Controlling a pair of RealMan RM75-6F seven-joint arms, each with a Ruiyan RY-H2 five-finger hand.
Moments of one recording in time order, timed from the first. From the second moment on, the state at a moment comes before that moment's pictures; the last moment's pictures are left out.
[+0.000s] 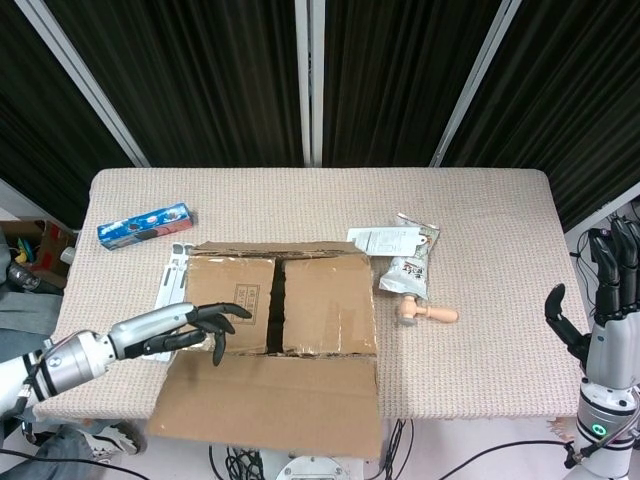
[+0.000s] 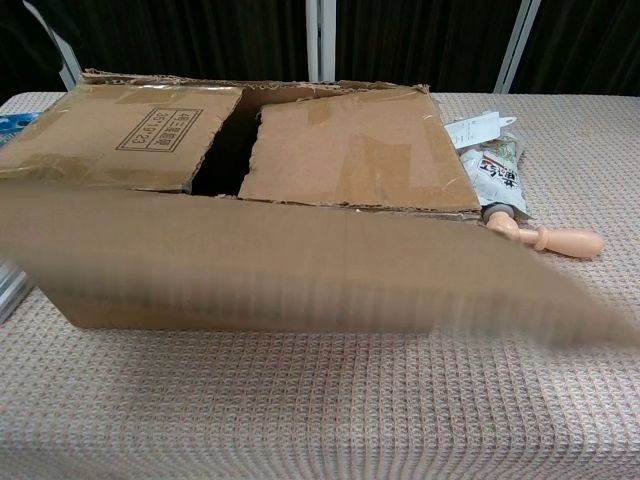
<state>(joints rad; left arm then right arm) -0.84 -0.47 -0.02 -1.96 2.19 0.89 -1.71 0.20 -1.19 0.30 -1.80 -1.80 1.89 -0.16</state>
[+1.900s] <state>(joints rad) -0.94 -1.17 -0.05 -1.63 1.74 0.86 -0.20 0.15 -1.17 0.28 -1.75 -1.75 1.88 -0.05</state>
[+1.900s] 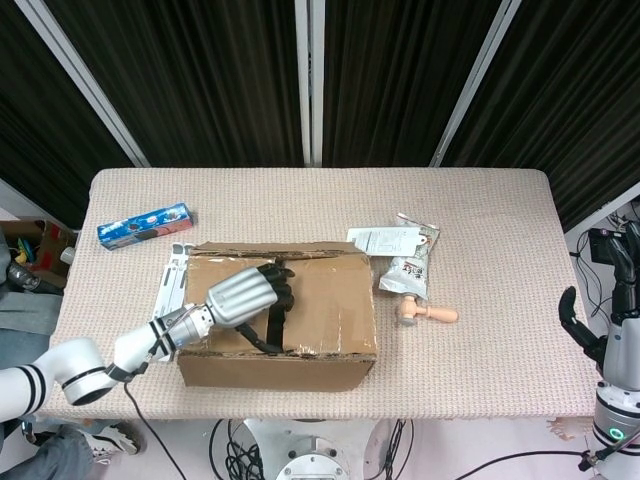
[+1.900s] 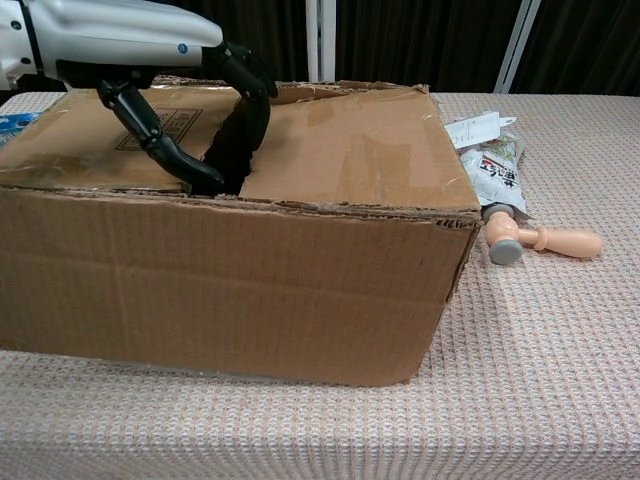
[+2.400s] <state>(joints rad) -0.95 -1.10 -0.02 -1.67 1.74 0.85 -0.10 0.16 -1.18 0.28 -1.74 -1.75 1.87 -0.04</state>
